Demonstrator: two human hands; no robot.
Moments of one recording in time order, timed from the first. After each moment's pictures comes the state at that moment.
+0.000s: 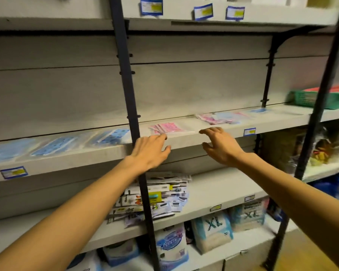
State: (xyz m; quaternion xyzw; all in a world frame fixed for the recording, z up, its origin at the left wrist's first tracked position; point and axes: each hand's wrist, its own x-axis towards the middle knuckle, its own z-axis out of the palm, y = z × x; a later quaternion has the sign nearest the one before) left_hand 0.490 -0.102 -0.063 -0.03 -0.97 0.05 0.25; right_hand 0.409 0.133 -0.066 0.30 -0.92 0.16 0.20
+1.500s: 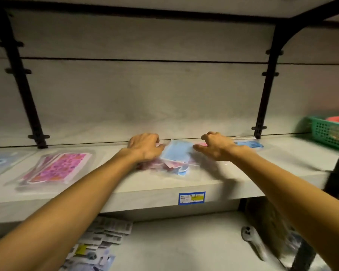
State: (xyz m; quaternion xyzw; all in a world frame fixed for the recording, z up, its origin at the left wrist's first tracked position) left_hand 0.054 0.067 -0.043 0.15 -0.98 0.00 0.16; right_hand -0.060 0.291 -0.040 0.33 -0.94 0.07 0.09
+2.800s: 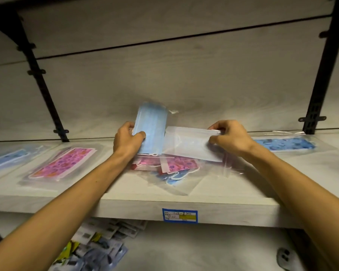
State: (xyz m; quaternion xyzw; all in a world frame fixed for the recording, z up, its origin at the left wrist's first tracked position) left_hand 0.040 0.041 -0.067 0.33 -0.77 -0.37 0.41; right_hand -0.131 0.282 -0.061 0.37 -0.82 0.44 0.01
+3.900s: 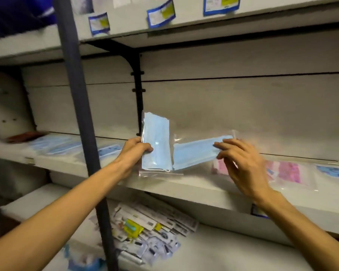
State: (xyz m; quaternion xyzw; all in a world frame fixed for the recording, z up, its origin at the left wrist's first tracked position) left_hand 0.303 -0.004 -0.014 0.32 -0.68 -0.54 0.37; right_hand 0.081 0.217 -0.055 0.60 -0.55 0.36 0.45
